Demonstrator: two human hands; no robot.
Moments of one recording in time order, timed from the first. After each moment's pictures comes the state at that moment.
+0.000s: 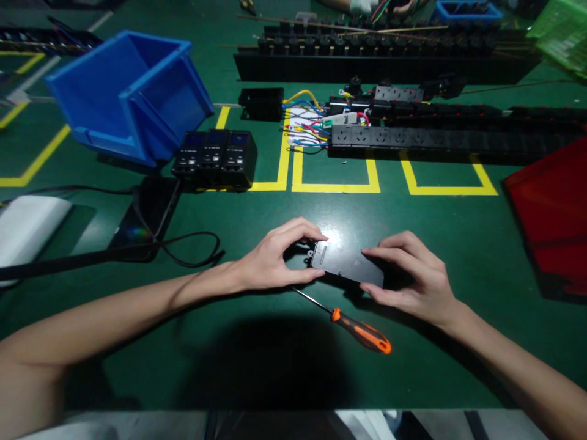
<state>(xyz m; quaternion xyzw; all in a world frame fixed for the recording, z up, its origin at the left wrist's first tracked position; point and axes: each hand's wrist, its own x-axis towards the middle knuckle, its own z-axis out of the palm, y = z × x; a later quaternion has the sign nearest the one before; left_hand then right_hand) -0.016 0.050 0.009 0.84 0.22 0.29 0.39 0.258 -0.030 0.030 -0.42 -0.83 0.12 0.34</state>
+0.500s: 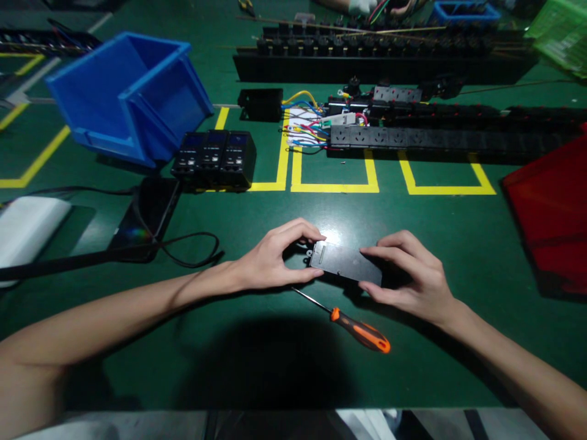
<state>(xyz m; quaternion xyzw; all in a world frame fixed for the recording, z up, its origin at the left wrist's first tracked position) -0.016 0.050 0.008 0.84 0.22 0.29 0.40 0.258 -0.030 0.027 -0.42 -0.83 0.11 0.34</state>
